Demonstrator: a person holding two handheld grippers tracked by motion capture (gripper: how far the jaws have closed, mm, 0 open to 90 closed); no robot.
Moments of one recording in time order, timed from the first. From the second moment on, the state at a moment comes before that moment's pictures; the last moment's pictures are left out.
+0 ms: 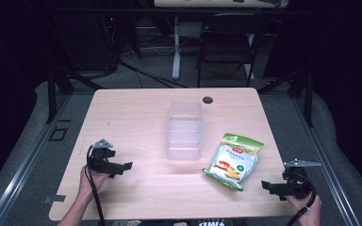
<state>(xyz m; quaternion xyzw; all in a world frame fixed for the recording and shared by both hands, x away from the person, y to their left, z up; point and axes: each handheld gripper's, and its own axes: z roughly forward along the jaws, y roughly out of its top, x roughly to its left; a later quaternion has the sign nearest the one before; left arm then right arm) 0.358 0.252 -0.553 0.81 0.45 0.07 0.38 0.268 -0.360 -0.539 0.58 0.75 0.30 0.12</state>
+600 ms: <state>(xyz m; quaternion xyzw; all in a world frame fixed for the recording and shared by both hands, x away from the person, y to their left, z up) 0.357 0.258 -0.550 0.81 0.45 0.07 0.38 0.277 -0.350 -0.539 0.57 0.76 0.30 0.08</state>
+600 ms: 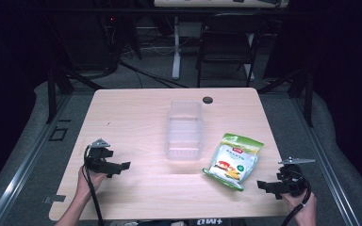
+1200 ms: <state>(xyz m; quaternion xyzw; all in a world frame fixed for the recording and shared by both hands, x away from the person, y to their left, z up) 0.359 0.252 -0.549 0.81 0.44 0.08 0.37 0.285 -0.345 -0.524 0.57 0.75 0.32 0.08</state>
